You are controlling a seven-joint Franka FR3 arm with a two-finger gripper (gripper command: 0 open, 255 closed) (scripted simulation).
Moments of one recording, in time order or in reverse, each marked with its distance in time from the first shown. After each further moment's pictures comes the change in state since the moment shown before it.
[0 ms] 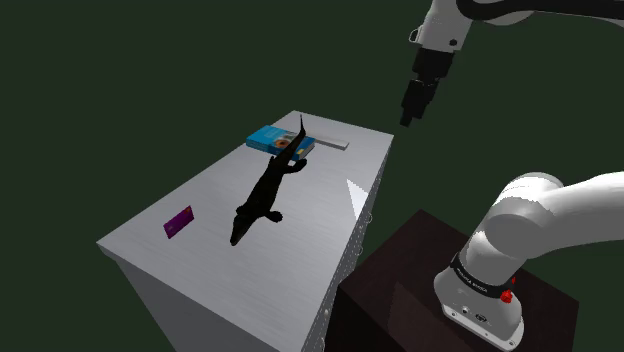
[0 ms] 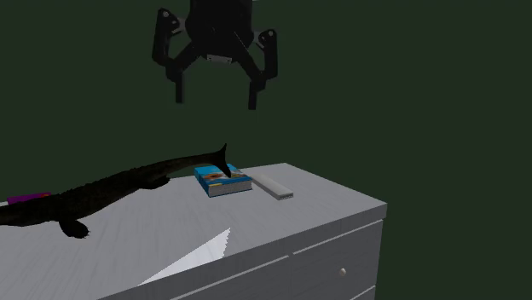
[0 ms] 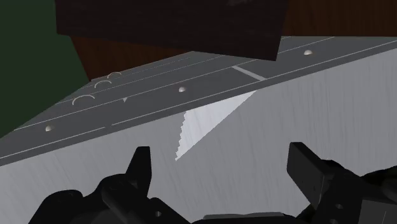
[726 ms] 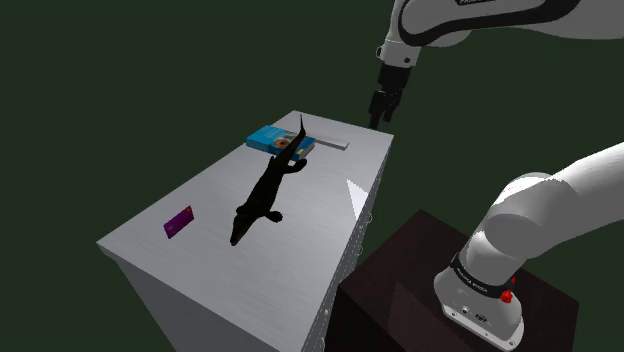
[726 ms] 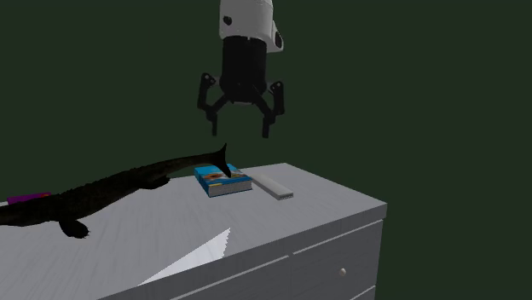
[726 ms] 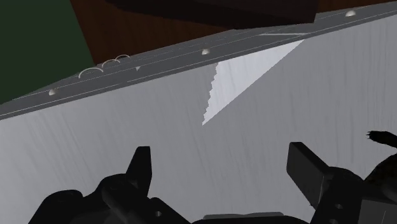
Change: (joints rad) arm -0.006 0.305 -0.041 0.067 -0.032 0.234 -0.074
